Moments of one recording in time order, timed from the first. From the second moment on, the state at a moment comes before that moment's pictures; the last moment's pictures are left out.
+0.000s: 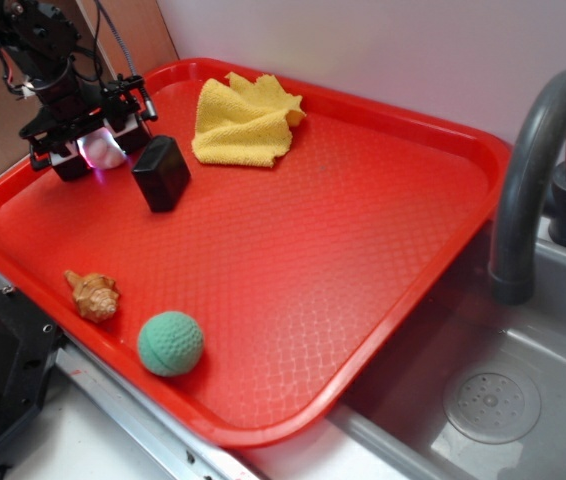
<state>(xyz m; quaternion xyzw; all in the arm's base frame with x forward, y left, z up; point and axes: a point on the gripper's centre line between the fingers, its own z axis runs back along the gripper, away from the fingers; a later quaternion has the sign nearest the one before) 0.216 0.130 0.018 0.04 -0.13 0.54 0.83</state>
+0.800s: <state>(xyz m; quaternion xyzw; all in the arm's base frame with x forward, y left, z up) 0.211 0.060 0.149 -0.03 -0.01 0.38 0.92</state>
